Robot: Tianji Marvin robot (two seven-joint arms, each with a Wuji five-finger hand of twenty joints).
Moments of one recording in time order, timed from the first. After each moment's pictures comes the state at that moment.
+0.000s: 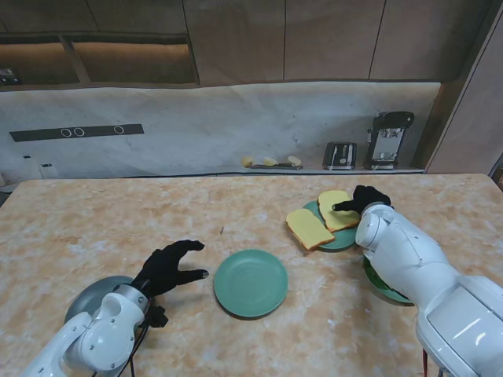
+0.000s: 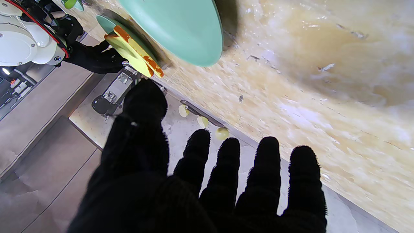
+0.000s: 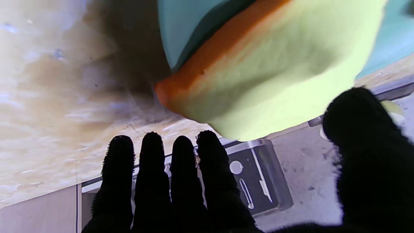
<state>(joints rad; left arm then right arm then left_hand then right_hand) 1.77 -1.10 -1.31 -1.75 0.55 0.01 -0.02 -0.71 -1.34 0.72 -0.32 -0.35 0.16 -0.25 0.98 -0.29 0.02 -0.01 0.41 0.25 0.36 0.34 0.39 0.24 0.29 0.34 0.33 0.30 0.29 0.39 0.02 0.33 0.71 0.48 0.30 -0.62 0.68 -0.06 0.39 0.20 0.74 0.26 0.38 0.18 0.75 1.10 0.41 0.13 0.55 0.35 0.18 0.14 1.05 0.34</state>
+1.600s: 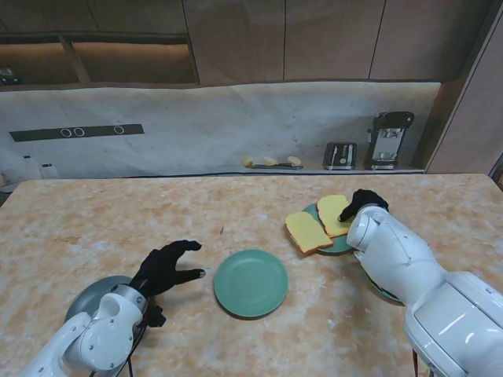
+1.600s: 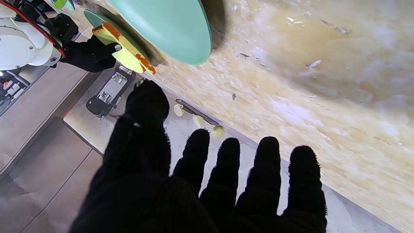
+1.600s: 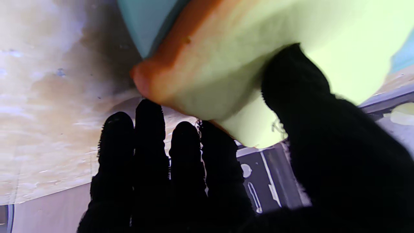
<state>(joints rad) 1.76 -1.10 -1.32 -1.73 0.57 0.00 -0.01 -0.69 -1.40 0.71 -0.26 -0.33 0.23 -0.29 1.00 -0.27 0.02 -0.01 0.42 0.24 0.36 0.34 0.39 0.24 0.29 0.34 0.33 0.30 0.29 0.39 0.02 0.33 0.71 0.49 0.61 -0.91 0.94 -0.28 0.66 0.12 1.21 0.50 0.72 0.15 0.98 1.10 0.75 0.16 0.87 0.49 0.50 0.15 1.22 0.36</state>
